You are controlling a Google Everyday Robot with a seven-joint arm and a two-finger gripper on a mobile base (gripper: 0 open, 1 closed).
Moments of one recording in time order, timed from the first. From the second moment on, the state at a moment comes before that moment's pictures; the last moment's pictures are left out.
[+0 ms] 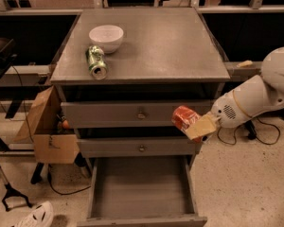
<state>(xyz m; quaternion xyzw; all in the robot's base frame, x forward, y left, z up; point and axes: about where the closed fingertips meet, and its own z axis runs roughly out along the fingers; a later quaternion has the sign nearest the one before) 0.500 -0.168 0.768 -0.33 0.89 0.26 0.17</state>
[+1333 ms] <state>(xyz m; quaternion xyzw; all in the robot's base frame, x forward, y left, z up) 0.517 -0.169 0.560 -0.30 0.93 0.21 0.06</state>
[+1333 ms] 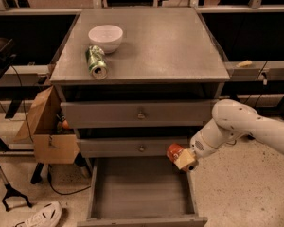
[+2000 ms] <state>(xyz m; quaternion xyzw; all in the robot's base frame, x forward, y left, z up) 0.510 -0.131 0.469 -0.28 0.92 0.28 0.03</state>
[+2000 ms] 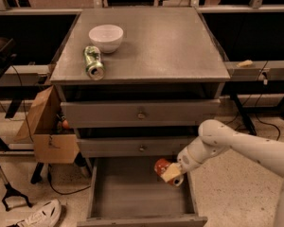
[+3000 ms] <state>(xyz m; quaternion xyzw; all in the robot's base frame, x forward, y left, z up) 0.515 -0.034 0.280 -0.12 0.92 0.37 -0.04</state>
